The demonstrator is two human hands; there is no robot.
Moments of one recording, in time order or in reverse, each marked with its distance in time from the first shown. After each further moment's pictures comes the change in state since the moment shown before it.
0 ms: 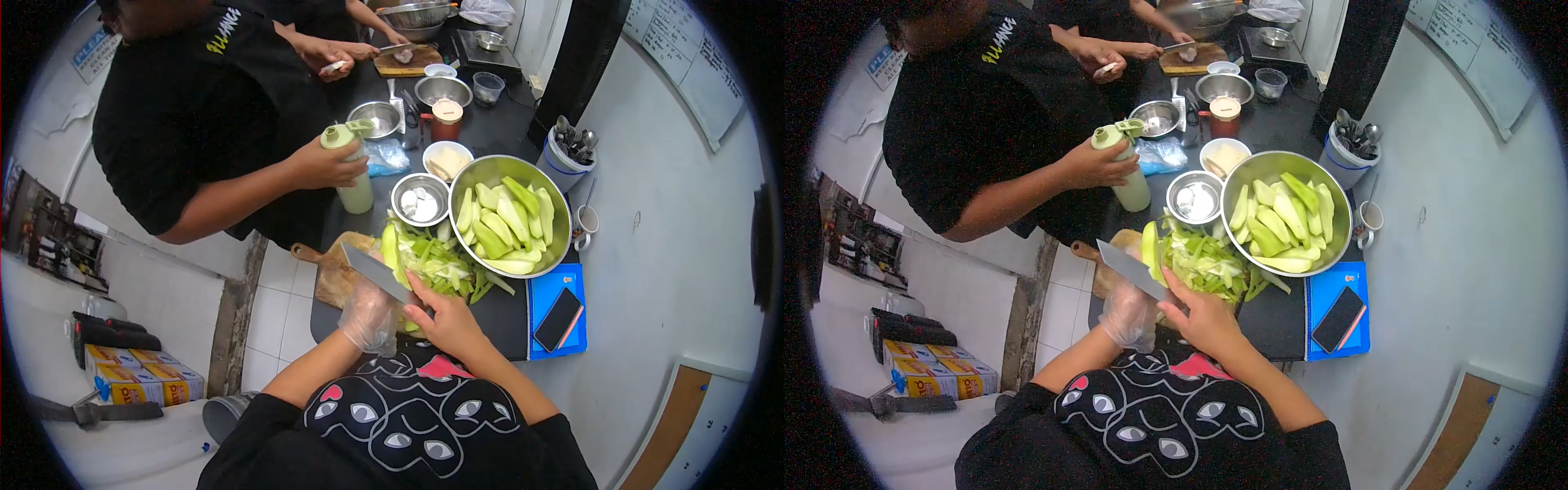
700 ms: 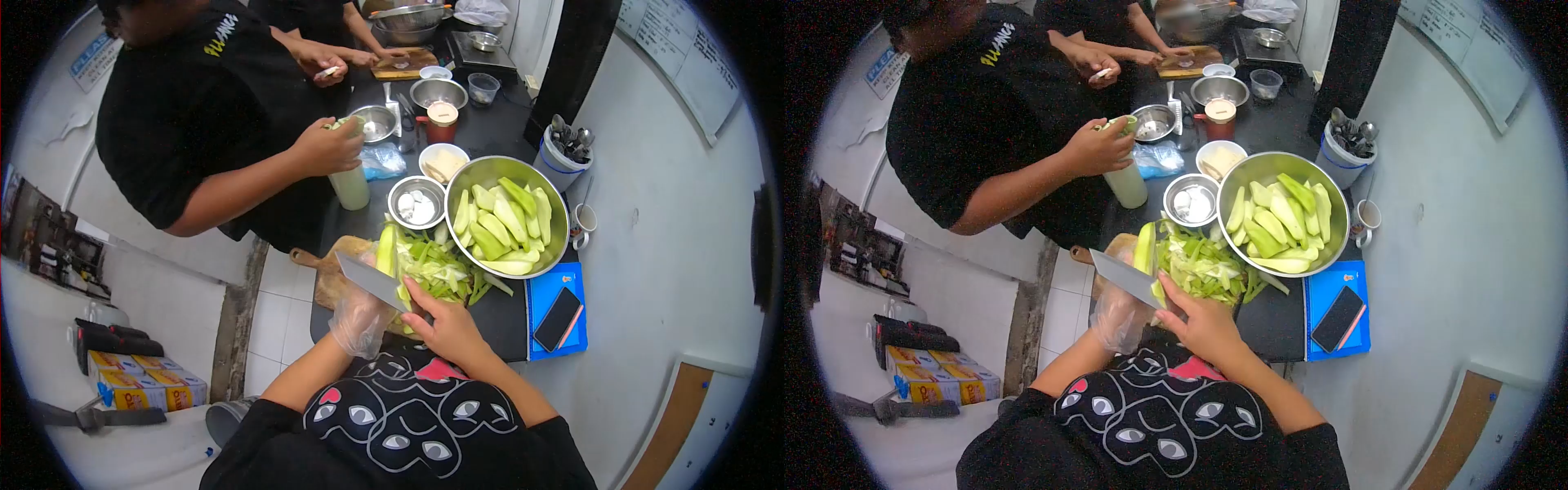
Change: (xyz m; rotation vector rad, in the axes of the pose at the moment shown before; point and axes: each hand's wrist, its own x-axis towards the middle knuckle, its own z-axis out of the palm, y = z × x) left_hand 0.002 0.036 -0.006 -0.230 -0.030 -0.113; right_hand -0.006 -0.014 -0.013 -0.010 -0.068 0.107
